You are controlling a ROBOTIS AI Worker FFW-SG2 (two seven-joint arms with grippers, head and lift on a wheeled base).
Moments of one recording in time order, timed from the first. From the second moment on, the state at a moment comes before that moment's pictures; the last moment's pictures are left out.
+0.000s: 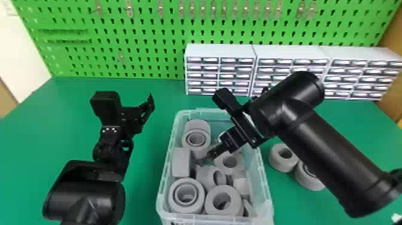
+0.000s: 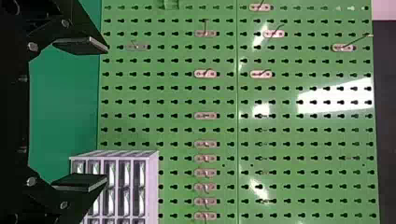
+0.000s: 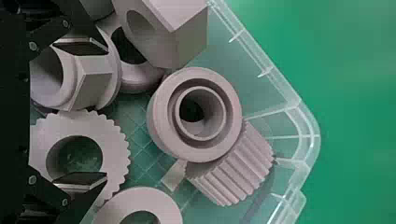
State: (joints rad) left arm -0.08 0.08 -0.06 -1.64 0.06 0.06 0.08; right arm -0.76 -0.14 0.67 -1.29 -0.20 1.34 0.56
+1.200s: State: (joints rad) left arm -0.10 0.08 -0.07 -1.64 0.06 0.06 0.08; right arm -0.77 -0.12 0.69 -1.12 -0.29 1.24 0.45
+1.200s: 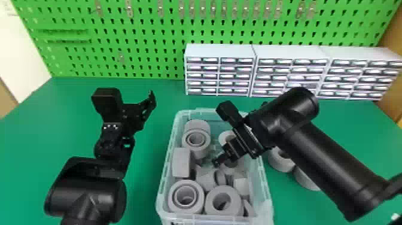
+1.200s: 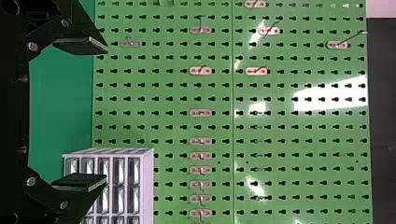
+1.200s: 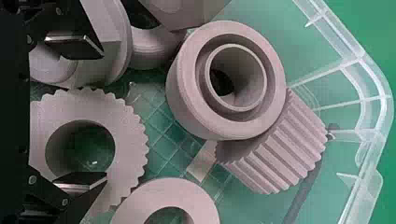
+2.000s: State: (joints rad) left arm -0.11 0.08 -0.08 -1.63 0.06 0.06 0.08; right arm -0.77 -0.12 0.69 -1.03 -0.41 1.17 0.37
